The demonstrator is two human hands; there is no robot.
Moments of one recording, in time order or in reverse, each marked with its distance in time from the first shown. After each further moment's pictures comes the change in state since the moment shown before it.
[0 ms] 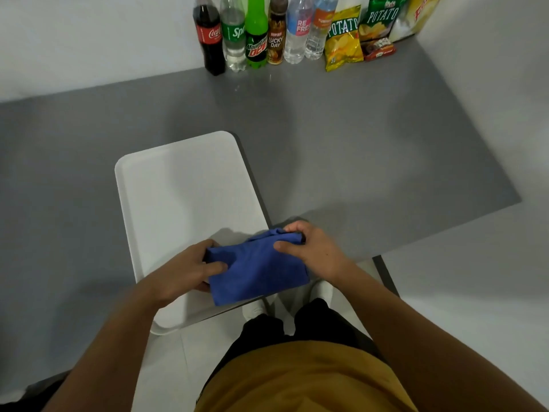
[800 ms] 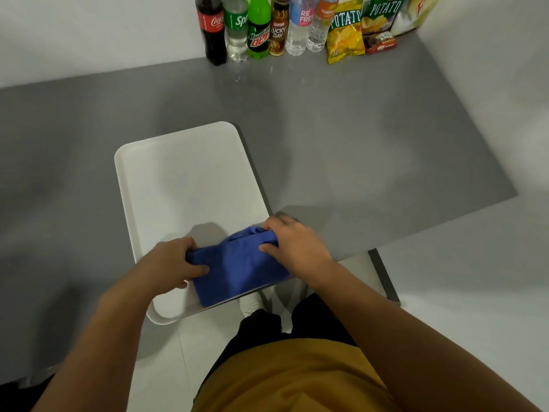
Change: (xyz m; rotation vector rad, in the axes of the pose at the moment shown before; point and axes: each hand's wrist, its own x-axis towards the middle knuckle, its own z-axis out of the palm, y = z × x) left_hand -0.002 -0.021 -0.026 0.532 0.262 -0.178; right_hand 0.006 -0.011 0.039 -0.726 0.065 -0.262
